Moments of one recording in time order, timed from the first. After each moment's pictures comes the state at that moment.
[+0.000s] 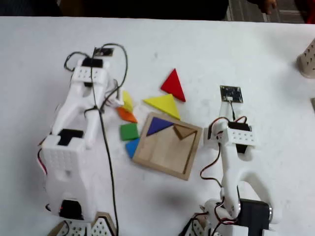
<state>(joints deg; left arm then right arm) -0.7 32.8 -11.2 79.3 13.8 3.3 -16.5 52.0 47.6 6.5</state>
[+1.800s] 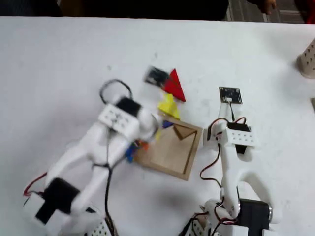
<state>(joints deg) 26.6 -6.5 26.8 65.7 3.8 3.4 -16.5 52.6 47.5 6.5</state>
